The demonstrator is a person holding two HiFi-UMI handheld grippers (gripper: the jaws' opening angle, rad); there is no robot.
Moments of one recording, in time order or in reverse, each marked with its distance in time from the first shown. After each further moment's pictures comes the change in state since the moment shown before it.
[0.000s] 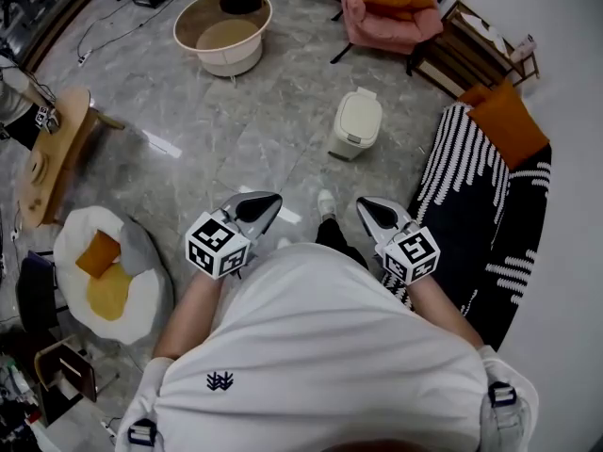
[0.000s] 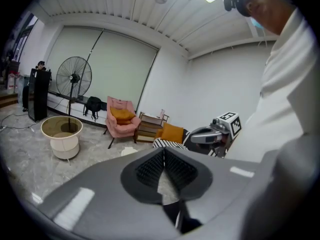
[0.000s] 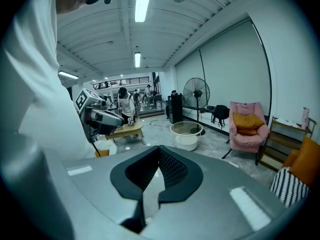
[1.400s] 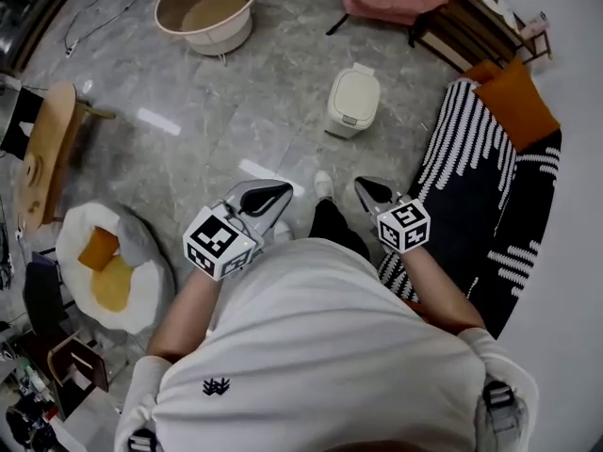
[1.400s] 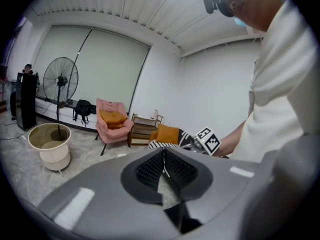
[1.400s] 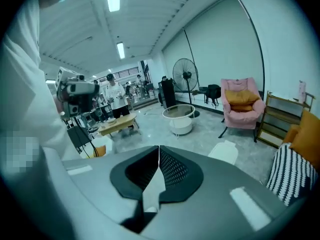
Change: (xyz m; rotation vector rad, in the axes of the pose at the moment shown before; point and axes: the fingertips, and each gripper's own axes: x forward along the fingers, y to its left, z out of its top) left arm 0.074 -0.008 0.044 0.072 0.002 -0.071; right arm 0.047 -0.103 -0.082 0.161 0.166 -0.022
